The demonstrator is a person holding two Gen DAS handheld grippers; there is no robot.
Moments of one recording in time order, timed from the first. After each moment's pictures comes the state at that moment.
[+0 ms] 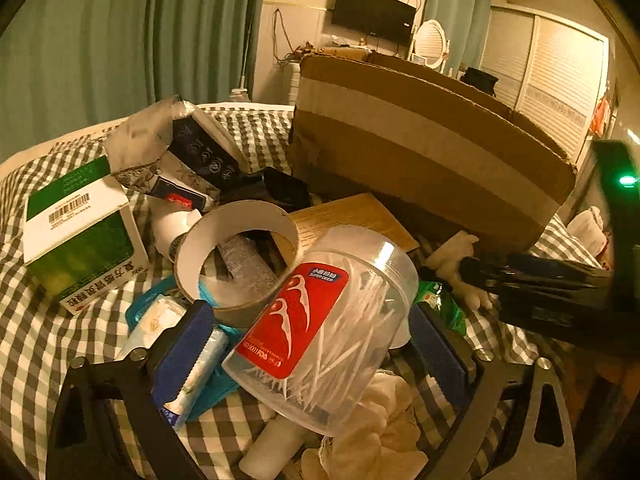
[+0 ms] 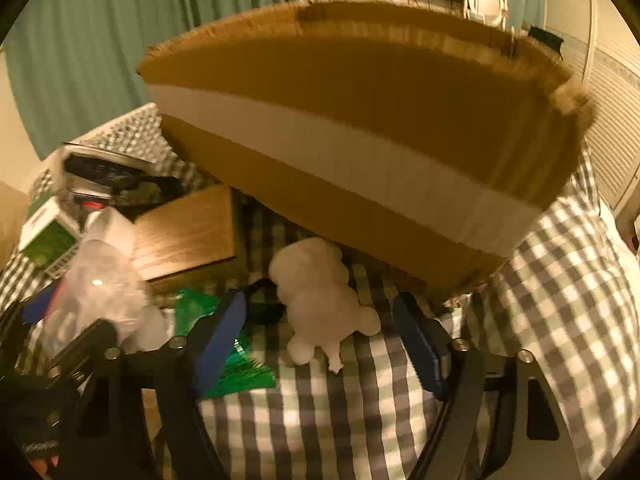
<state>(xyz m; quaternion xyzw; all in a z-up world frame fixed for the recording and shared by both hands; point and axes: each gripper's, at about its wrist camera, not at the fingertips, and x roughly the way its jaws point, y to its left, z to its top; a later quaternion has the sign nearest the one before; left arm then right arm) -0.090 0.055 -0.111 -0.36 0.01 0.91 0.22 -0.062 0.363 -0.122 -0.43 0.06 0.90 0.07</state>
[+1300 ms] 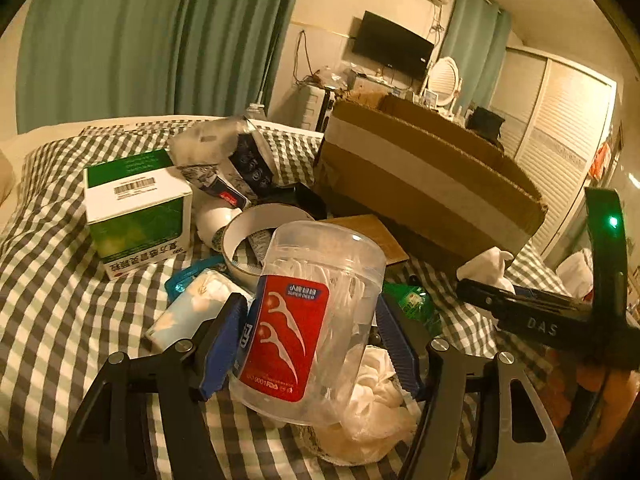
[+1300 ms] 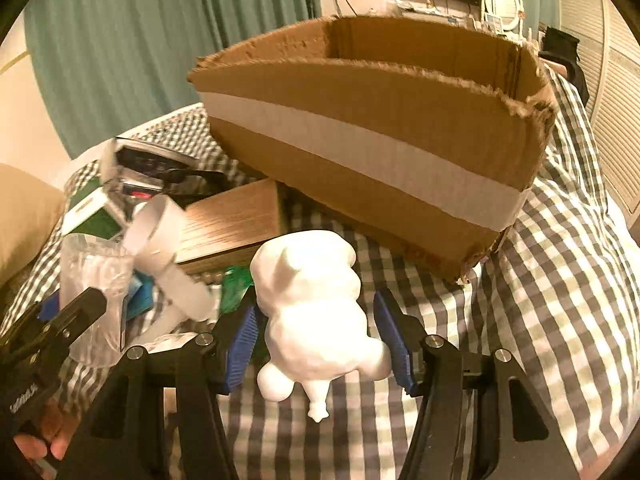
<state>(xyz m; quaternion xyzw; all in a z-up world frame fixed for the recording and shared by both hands) -0.063 0.017 -0.085 -0.33 -0.06 0.92 0.20 -0.025 0.331 -0.085 -0.41 0.07 0.91 0.02</state>
